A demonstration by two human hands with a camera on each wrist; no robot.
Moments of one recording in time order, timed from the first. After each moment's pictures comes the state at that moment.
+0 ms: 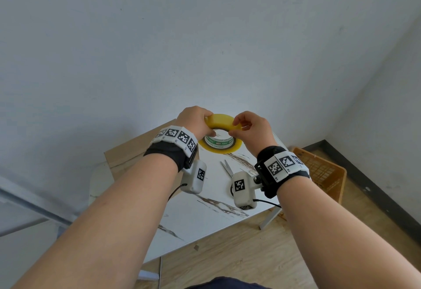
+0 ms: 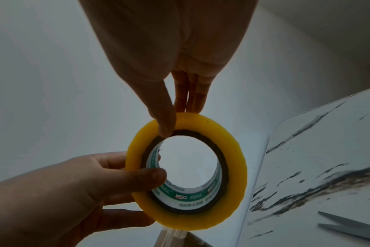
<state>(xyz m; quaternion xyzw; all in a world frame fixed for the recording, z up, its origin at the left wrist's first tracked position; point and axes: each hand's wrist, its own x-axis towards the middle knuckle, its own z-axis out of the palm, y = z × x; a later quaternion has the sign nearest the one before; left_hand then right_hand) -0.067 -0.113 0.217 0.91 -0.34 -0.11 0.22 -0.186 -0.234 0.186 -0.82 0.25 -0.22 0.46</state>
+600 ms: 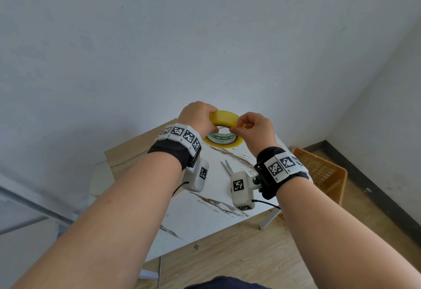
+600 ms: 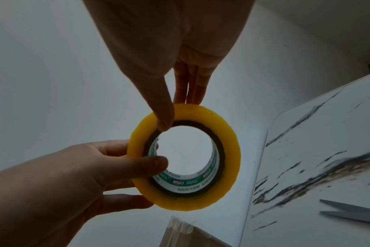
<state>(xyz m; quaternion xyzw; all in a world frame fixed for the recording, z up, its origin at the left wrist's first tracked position) -0.074 -0.117 0.228 0.91 -0.37 -0.06 0.20 -0.179 -0.235 0.180 -0.80 0.28 -0.26 0.47</state>
